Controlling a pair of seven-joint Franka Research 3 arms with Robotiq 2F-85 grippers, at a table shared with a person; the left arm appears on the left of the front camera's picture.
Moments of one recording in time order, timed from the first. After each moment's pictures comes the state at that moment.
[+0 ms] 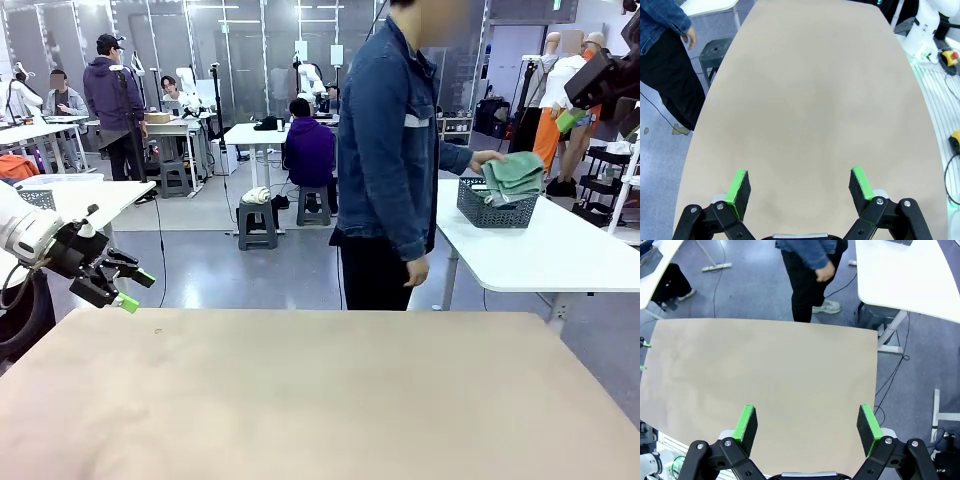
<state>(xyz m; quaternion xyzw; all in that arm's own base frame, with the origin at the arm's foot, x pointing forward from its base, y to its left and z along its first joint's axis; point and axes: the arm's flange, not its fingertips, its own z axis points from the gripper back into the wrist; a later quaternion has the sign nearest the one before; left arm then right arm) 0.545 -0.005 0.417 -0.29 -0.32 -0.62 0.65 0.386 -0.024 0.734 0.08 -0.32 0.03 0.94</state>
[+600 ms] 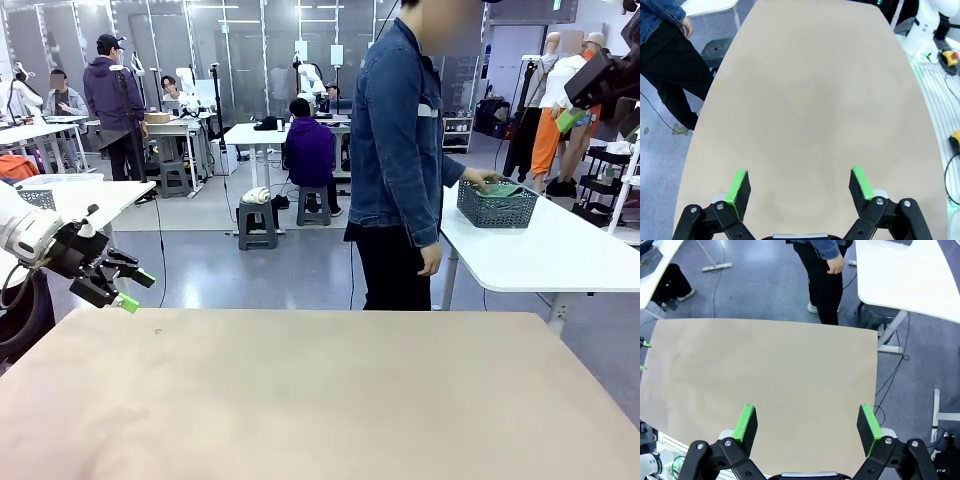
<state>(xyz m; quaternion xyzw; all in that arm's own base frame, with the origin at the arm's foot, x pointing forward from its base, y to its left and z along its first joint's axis) 0.545 -0.005 0.417 -0.29 -0.32 -0.62 0.65 0.386 -0.024 0.734 0.08 -0.32 0.03 0.94</state>
